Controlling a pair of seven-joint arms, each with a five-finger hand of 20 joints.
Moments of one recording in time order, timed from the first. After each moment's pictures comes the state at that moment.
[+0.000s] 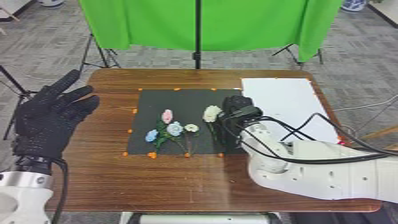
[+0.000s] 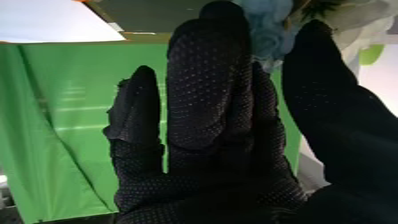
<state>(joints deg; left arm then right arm) 134.7 -50.4 -106.3 -135.9 26.6 12.5 17.5 -26.5 -48.6 -16.2 -96.4 -114.5 27.8 51.8</state>
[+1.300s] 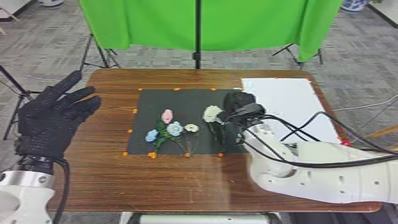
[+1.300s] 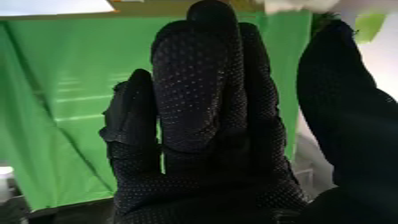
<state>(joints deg) 134.2 -50.5 -105.8 -135.9 26.6 12.9 16.7 -26.2 -45.9 -15.2 -101.5 -117.8 31.3 54.6</state>
